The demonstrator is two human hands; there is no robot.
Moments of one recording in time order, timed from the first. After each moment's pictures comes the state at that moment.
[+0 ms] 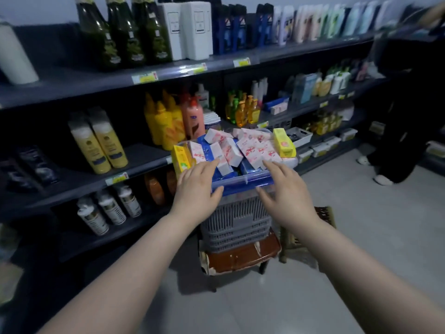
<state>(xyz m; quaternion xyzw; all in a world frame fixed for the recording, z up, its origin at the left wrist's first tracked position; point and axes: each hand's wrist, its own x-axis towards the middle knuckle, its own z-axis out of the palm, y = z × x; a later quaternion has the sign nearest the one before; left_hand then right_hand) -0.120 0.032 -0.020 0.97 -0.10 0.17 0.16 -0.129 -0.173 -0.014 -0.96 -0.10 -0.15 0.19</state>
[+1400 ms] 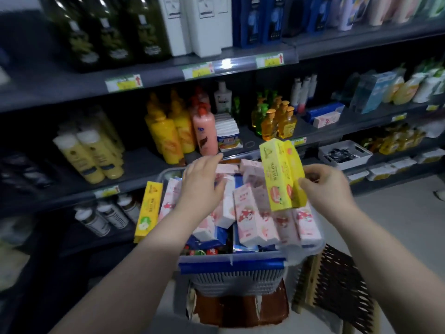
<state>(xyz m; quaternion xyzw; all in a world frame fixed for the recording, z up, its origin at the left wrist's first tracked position) 0.134 -0.014 -0.034 0.96 0.04 0.19 0.19 0.187 -0.254 -0.011 -0.89 -0.05 -0.02 0.45</state>
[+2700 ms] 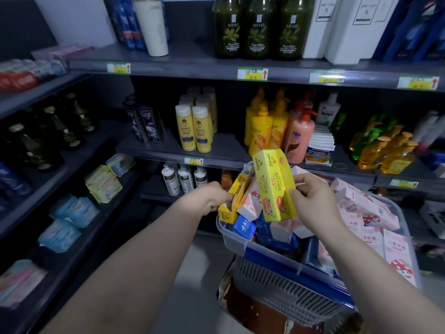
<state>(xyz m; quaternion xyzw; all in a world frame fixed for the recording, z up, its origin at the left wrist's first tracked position) 0.049 0.108 -0.066 0.73 0.43 -0.06 0.53 0.136 -0.095 -0.022 -0.84 -0.25 0.11 0.47</state>
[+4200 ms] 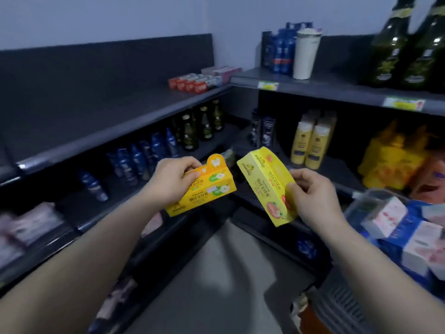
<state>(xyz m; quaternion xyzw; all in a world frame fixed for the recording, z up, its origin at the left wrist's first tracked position) -0.356 0.157 0.043 0.87 0.41 0.27 0.09 -0.100 0.020 0.027 -0.70 -0.48 0.17 0.50</state>
